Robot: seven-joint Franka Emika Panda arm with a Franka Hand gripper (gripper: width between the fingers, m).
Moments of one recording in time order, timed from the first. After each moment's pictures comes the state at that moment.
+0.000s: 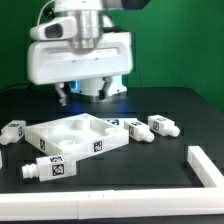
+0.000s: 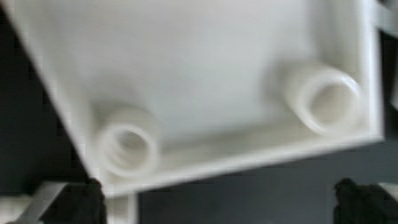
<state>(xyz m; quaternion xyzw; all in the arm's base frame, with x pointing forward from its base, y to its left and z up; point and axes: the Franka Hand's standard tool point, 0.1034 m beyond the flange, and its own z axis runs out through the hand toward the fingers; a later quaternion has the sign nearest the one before) 0.438 -0.077 0.095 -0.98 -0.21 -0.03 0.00</state>
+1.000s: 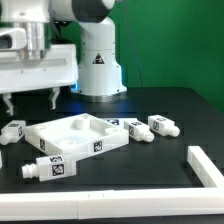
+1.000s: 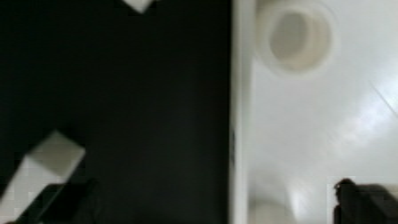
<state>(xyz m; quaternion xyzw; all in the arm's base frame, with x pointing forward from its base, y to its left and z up) 0.437 -0.164 0.073 -0.96 -0.29 -0.01 -0.02</state>
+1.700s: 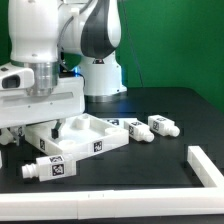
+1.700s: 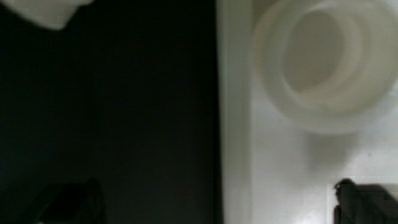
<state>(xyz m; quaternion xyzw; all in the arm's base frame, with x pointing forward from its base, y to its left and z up) 0.433 -0.146 0.011 -0.97 -0.26 0.02 -0.03</state>
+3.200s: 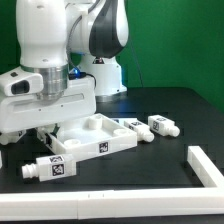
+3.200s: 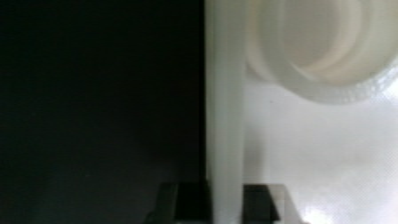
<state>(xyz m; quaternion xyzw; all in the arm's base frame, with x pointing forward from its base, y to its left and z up) 0.431 -0.126 0.010 -0.97 -0.24 0.04 0.00</state>
